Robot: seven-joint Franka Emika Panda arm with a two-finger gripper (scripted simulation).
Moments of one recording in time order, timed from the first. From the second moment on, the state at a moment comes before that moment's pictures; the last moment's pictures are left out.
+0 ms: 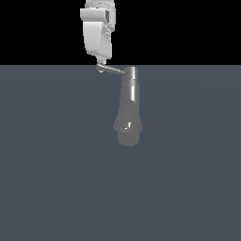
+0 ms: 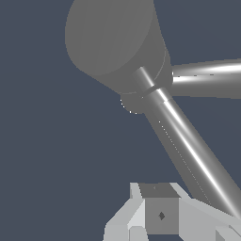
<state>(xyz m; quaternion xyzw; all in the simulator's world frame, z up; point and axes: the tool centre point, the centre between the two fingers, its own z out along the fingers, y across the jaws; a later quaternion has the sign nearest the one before) 0.053 0.064 0.272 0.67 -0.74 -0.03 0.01</state>
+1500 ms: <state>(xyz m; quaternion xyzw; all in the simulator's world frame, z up) -0.020 0.023 0.302 0.68 -0.74 -0.03 0.01</state>
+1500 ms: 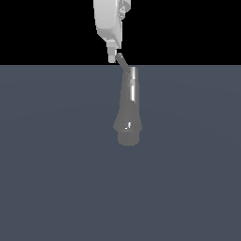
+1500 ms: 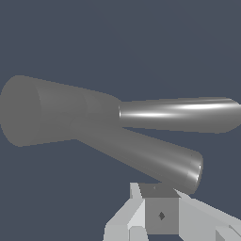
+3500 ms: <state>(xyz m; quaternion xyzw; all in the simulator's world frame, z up) 0.020 -0.104 0.282 0.69 -0.72 -0.03 0.00</state>
